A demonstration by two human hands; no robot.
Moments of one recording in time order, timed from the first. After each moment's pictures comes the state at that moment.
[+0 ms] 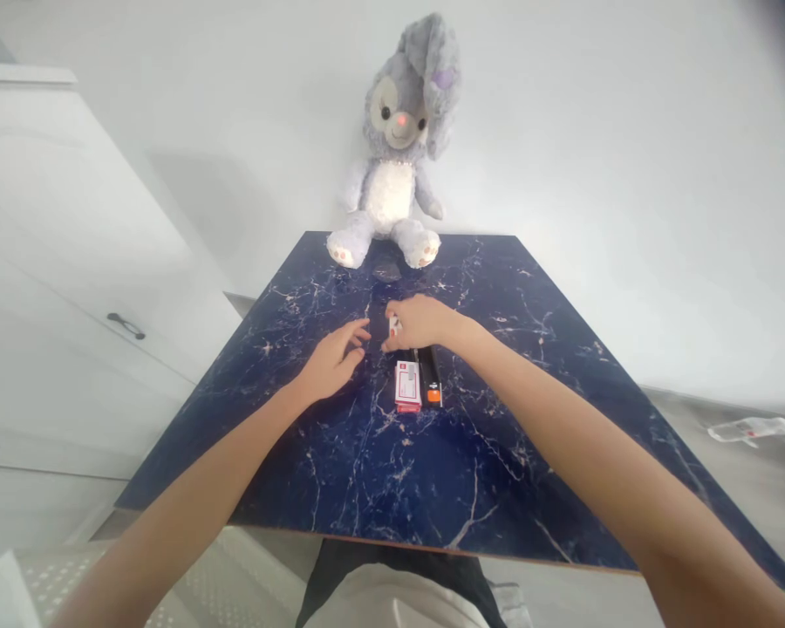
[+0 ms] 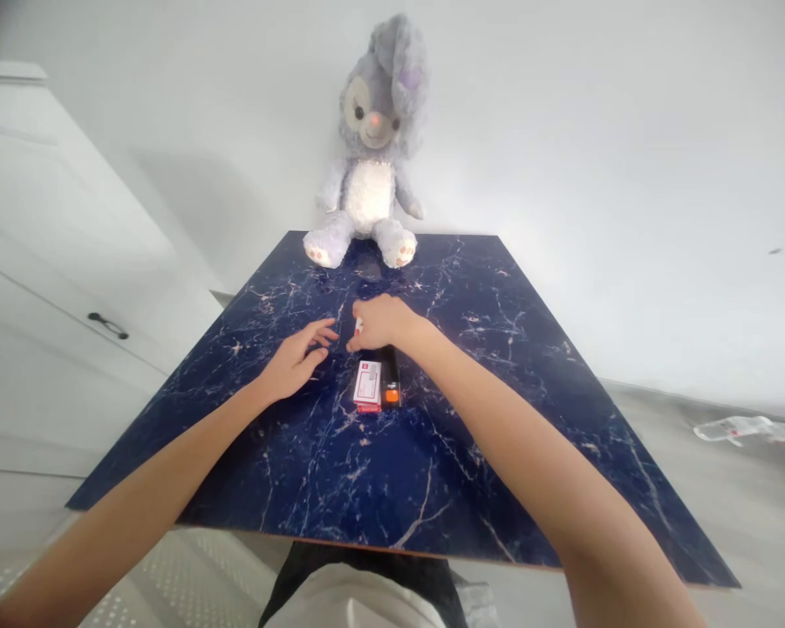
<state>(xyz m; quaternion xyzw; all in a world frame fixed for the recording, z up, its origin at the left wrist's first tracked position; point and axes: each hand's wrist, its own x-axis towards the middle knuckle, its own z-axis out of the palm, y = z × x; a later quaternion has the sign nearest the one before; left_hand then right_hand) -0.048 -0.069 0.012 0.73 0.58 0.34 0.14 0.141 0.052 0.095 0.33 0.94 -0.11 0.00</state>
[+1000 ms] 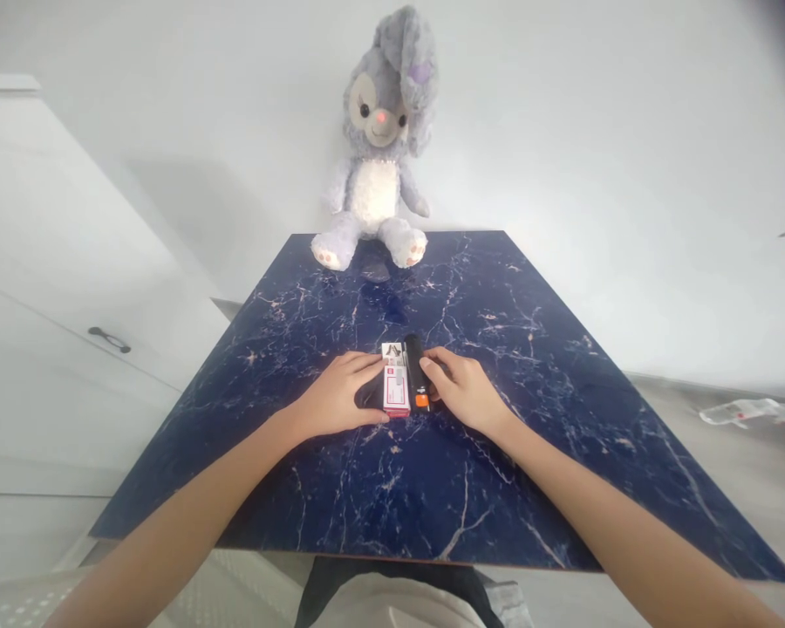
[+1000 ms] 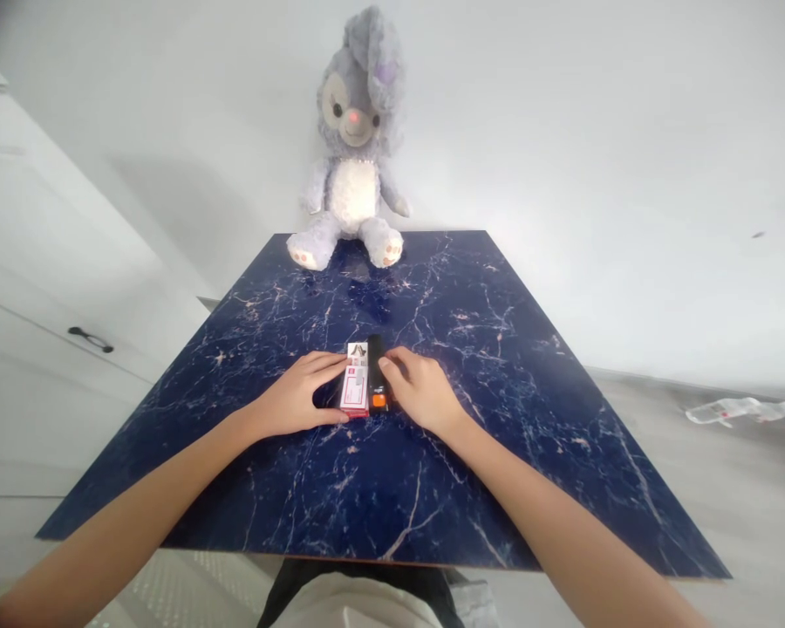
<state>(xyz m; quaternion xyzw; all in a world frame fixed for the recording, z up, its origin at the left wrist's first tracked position) -0.013 -0.084 0.023 0.82 0.51 0.19 0.14 0.236 -0.016 0.020 0.43 0.80 -0.33 -0.26</state>
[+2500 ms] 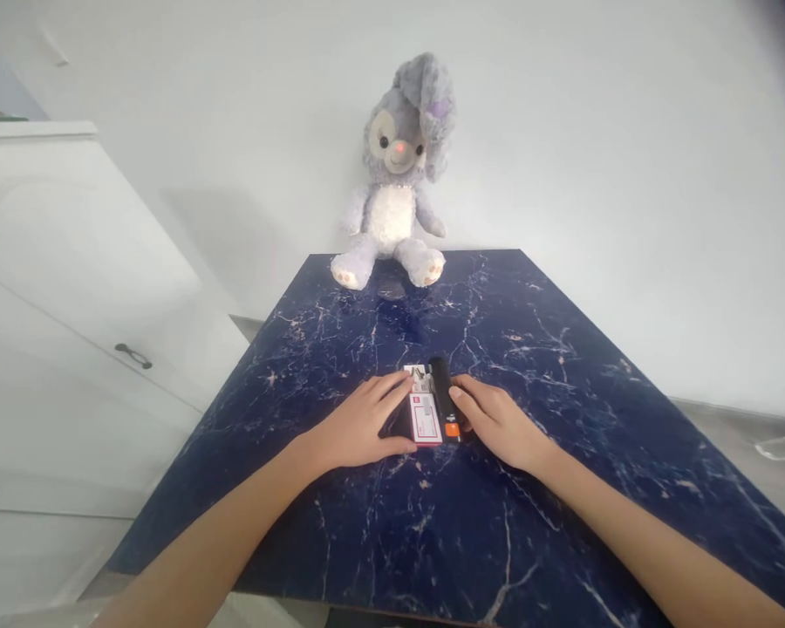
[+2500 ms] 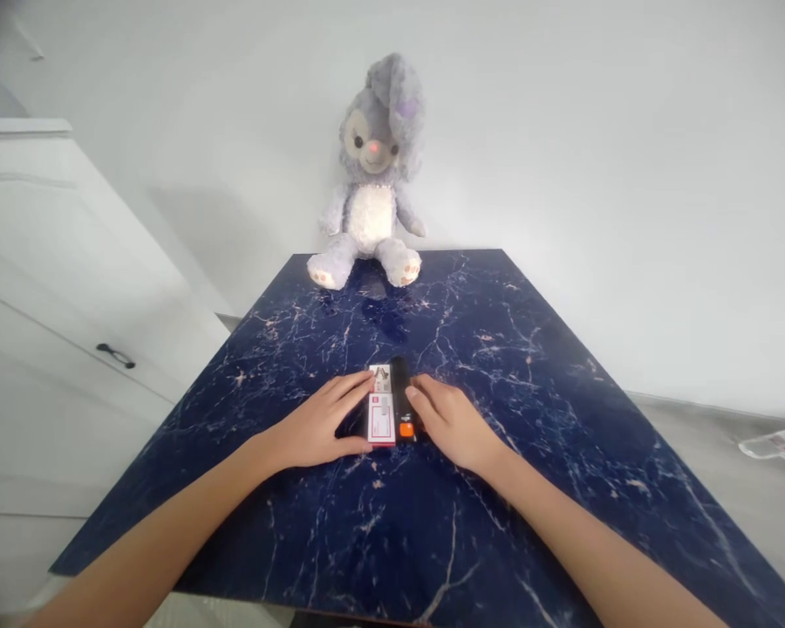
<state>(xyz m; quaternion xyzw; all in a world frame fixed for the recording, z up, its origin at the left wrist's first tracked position) -0.021 -0.089 0.017 0.83 0.50 0.17 0.16 0.238 -0.015 0.021 0.38 0.82 -0.37 -0.22</state>
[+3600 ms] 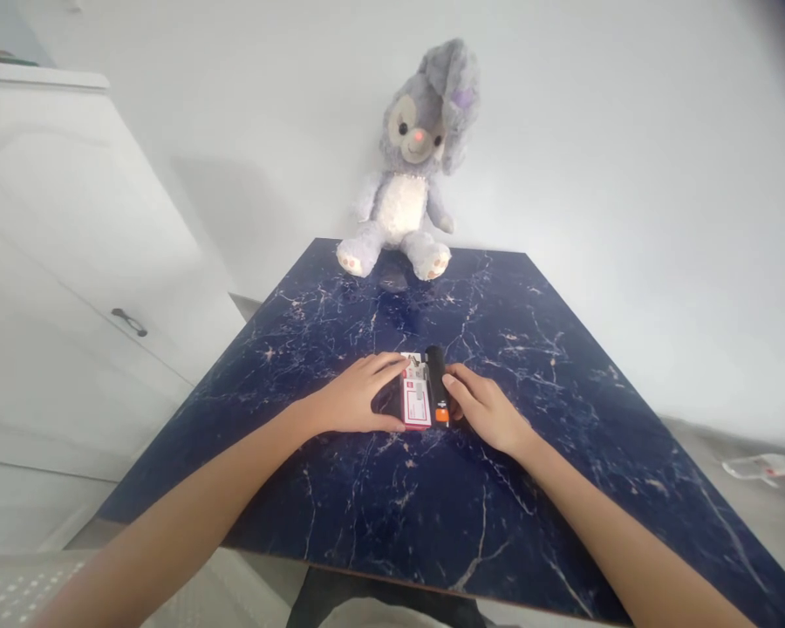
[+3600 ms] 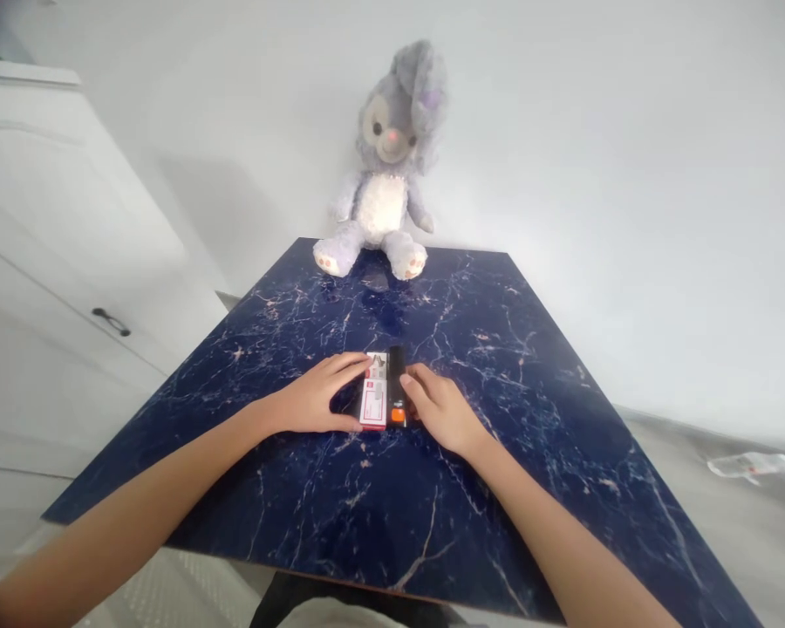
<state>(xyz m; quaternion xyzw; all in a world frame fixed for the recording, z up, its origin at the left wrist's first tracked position) -0.024 -0.078 0.016 0.83 0.49 0.21 0.18 0.239 -0.012 0.015 0.38 0.79 -0.43 -0.21</state>
